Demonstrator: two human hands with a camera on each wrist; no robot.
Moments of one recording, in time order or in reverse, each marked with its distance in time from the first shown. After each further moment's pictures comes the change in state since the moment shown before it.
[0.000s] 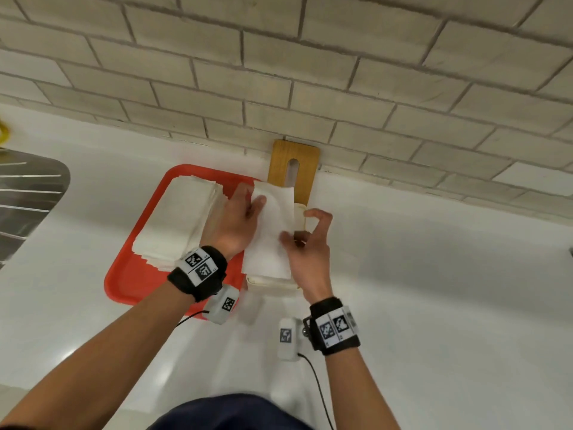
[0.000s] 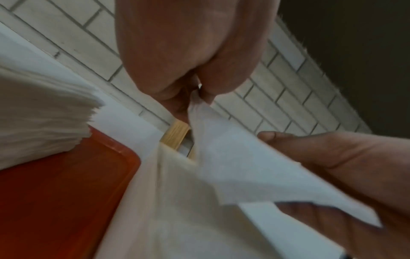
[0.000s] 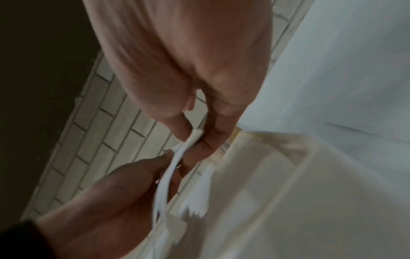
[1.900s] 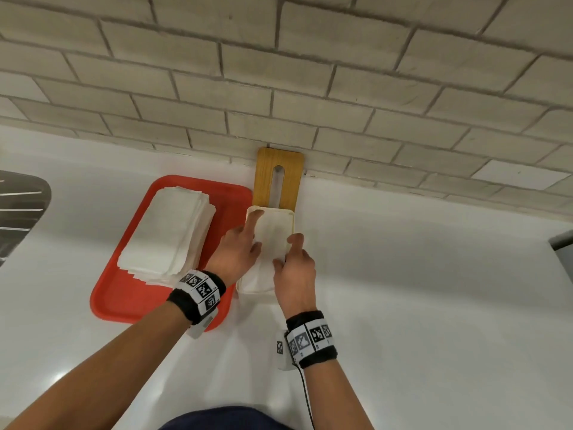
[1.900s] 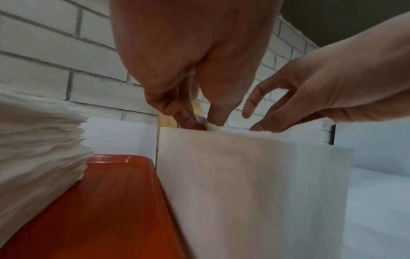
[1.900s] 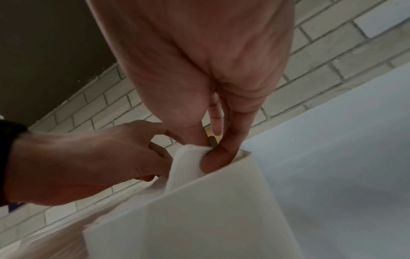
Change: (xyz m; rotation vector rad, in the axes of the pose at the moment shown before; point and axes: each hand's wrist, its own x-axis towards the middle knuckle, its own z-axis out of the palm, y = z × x) left_hand -0.008 -0.044 0.038 0.337 -0.259 0.144; right_hand -0.003 0.044 0.018 -0.545 0.085 -0.085
